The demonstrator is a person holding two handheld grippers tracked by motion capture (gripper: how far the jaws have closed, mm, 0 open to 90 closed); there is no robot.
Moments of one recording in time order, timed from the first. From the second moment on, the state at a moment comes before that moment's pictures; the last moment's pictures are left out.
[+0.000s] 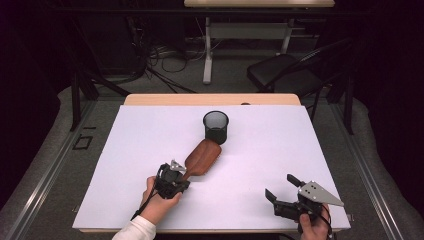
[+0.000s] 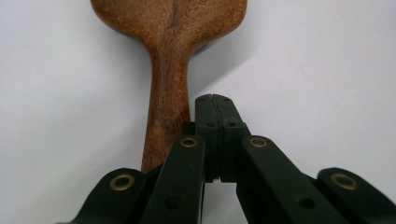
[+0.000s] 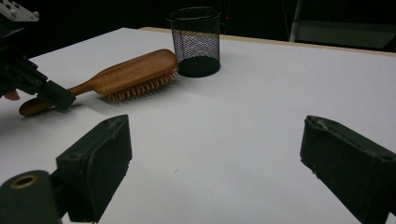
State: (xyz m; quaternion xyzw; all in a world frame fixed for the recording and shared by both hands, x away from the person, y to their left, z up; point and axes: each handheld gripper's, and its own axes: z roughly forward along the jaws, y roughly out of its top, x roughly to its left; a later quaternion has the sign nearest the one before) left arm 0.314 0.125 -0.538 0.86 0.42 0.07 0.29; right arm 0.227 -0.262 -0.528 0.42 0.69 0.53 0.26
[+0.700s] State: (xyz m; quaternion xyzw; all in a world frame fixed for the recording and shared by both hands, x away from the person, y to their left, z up) left arm 0.324 0.158 -0.534 0.84 0.44 0.08 0.31; right arm 0.227 -0.262 -0.527 0.42 0.69 0.53 0.26
